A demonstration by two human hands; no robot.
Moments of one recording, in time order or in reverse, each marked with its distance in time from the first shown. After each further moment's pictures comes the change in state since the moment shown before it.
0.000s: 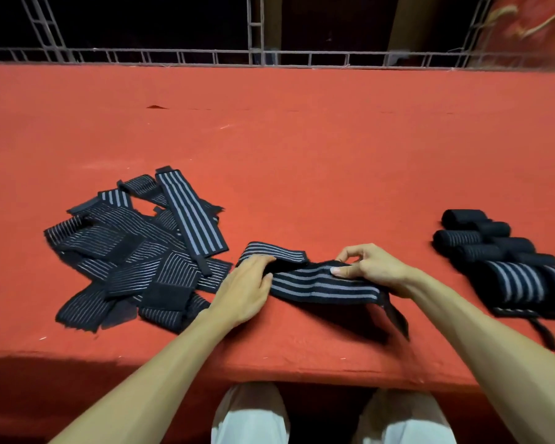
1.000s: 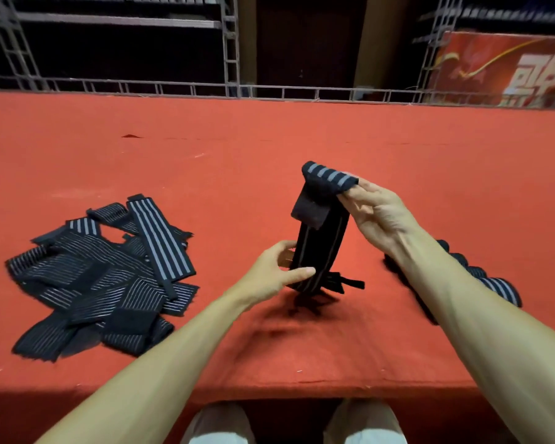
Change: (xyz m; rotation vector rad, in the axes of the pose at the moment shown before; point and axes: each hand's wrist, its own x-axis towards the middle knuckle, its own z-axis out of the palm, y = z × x) left_hand 0.044 0.117 -0.017 -0.761 -0.147 0.012; right_hand -0.053 -0.094 -0.070 0.922 0.316 -0.456
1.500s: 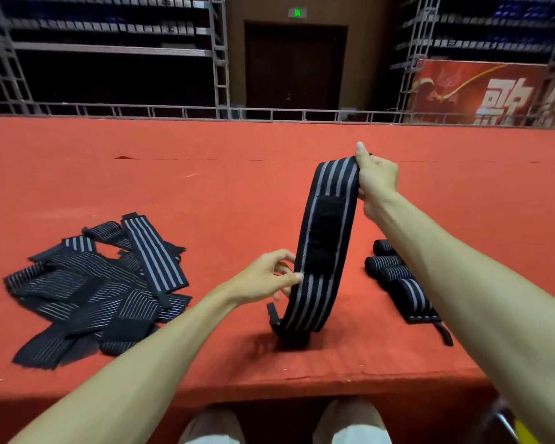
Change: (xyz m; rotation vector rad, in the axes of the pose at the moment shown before) left_hand -0.015 0.040 0.000 0.106 -0.216 0.028; right_hand 0.022 -0.054 0.019 -0.521 0.506 -0.202
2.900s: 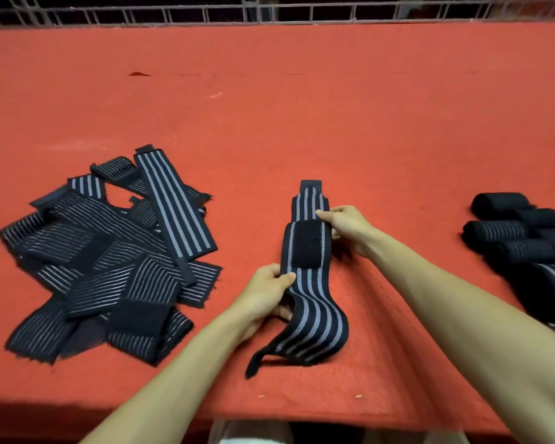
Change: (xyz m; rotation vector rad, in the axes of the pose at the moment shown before) left_hand 0.001 -0.127 -0.015 -0.461 0.307 -0.583; right_hand 0.018 0.246 0.122 -0.395 -0.610 0.442
